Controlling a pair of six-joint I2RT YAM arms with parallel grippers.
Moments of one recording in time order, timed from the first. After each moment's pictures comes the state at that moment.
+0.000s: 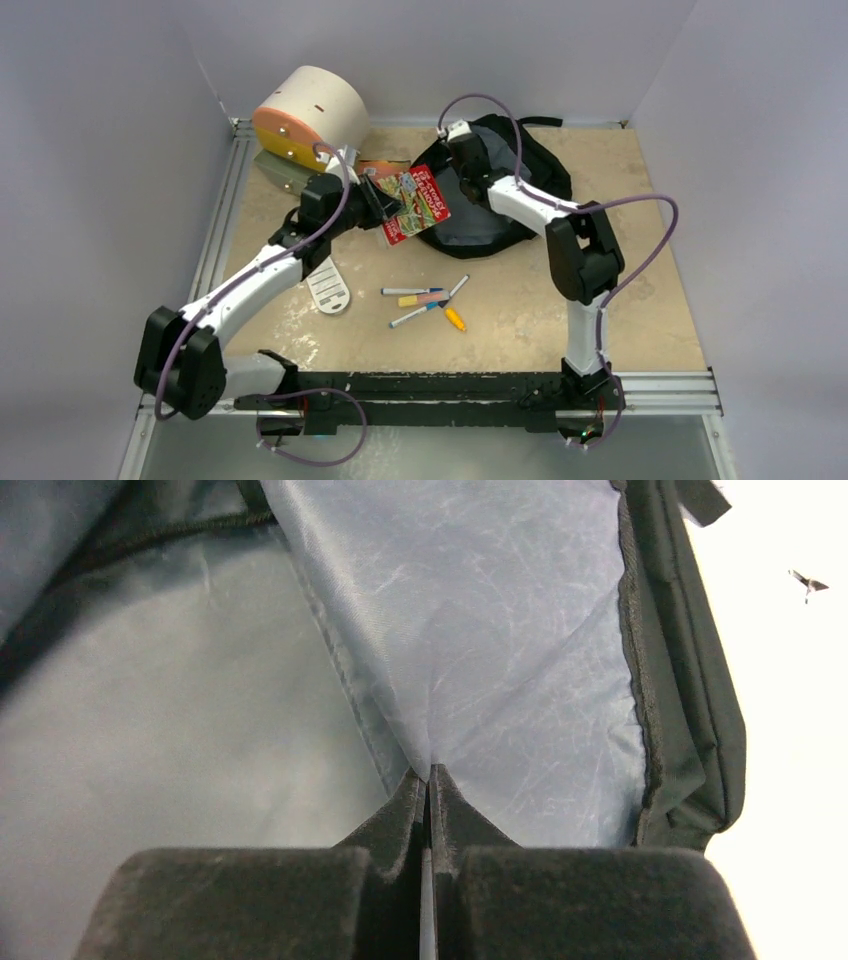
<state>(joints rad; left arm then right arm) -0.46 1.23 0.87 0.06 0.19 -0.78 0.52 2.03 1.51 -0.17 0.50 -0.20</state>
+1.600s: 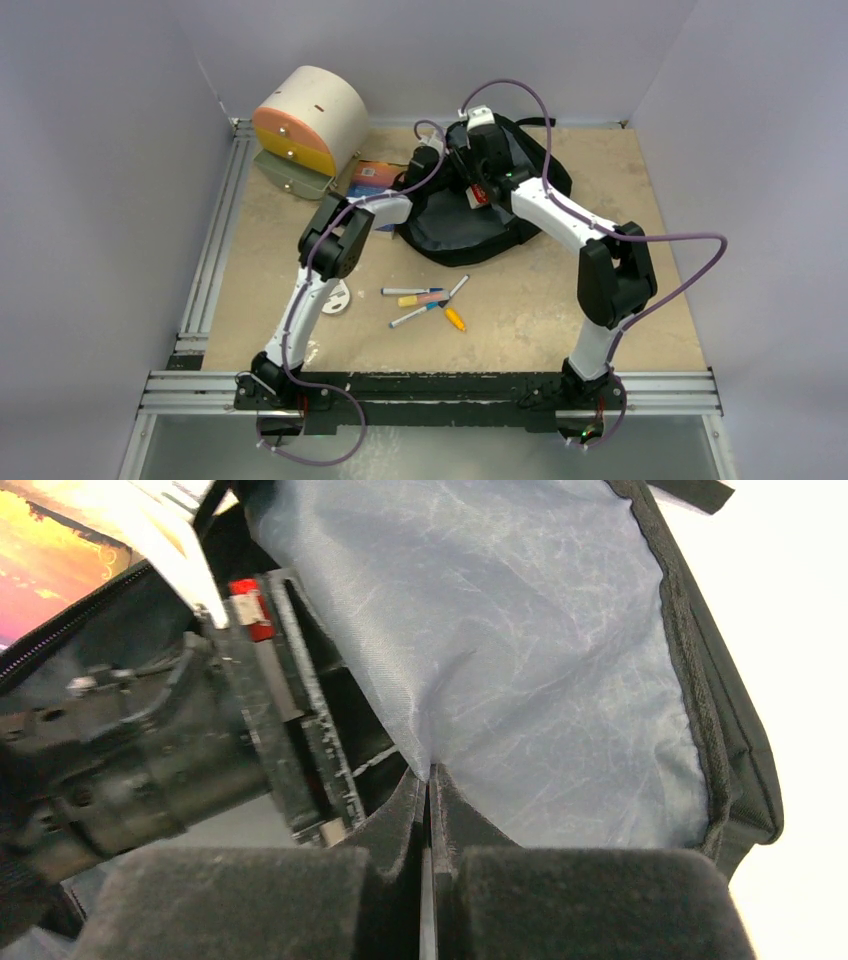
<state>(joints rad) -0.57 2.44 1.72 0.56 0.37 -1.20 0.50 1.80 1.44 -0.22 0.37 0.00</state>
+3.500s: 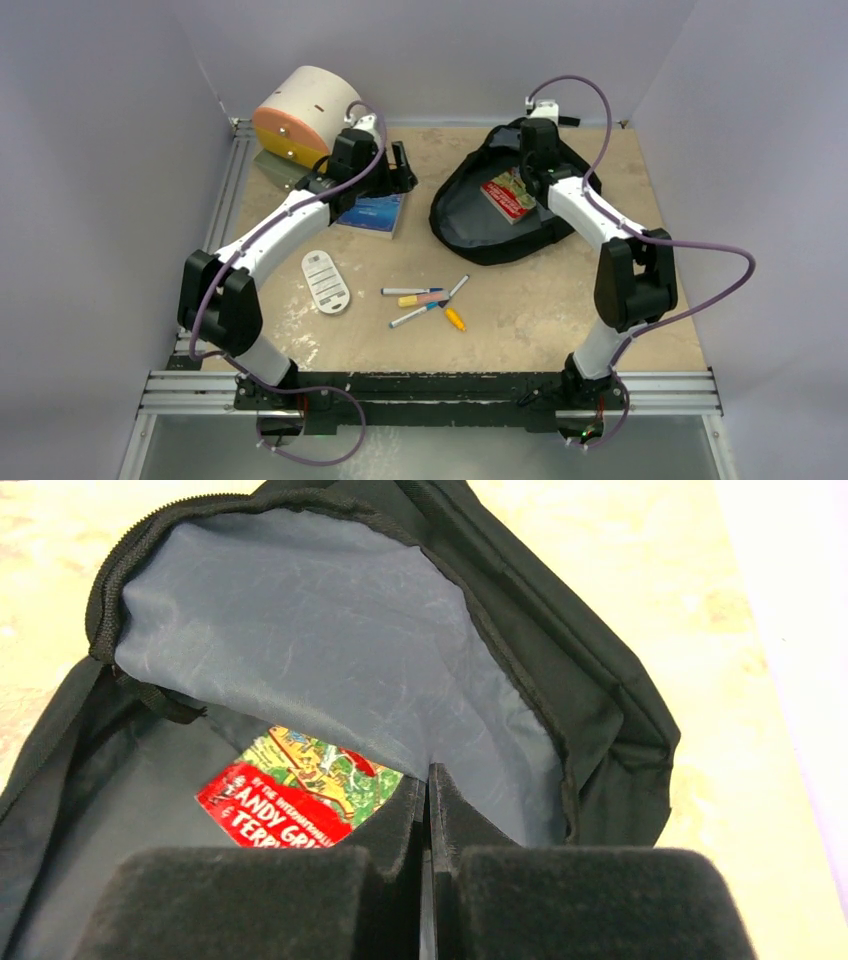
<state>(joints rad) -0.49 1.61 1.34 -0.27 0.06 -0.55 0.28 1.73 1.33 -0.13 0.48 0.07</state>
